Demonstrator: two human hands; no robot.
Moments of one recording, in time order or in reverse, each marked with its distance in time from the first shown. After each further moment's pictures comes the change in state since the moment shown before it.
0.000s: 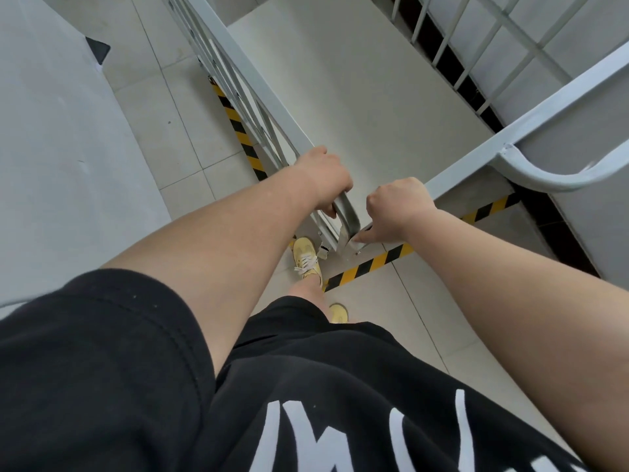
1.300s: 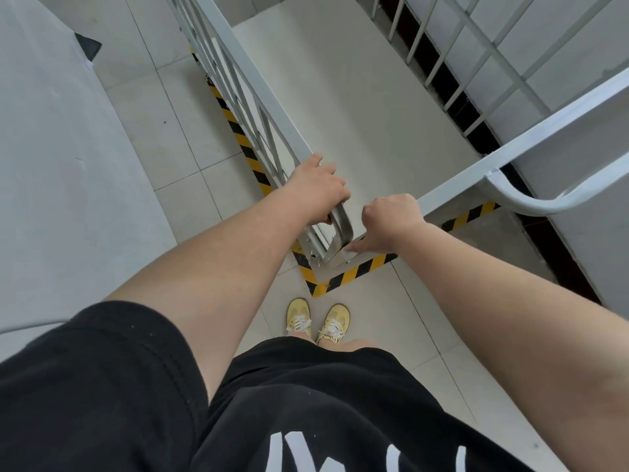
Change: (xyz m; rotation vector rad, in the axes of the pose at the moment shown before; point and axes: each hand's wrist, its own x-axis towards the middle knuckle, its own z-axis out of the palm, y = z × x) left_hand -0.063 -0.020 0.045 0.054 0.127 -0.005; right_hand 0.002 -0.072 -0.015 0.067 -0.071 0.113
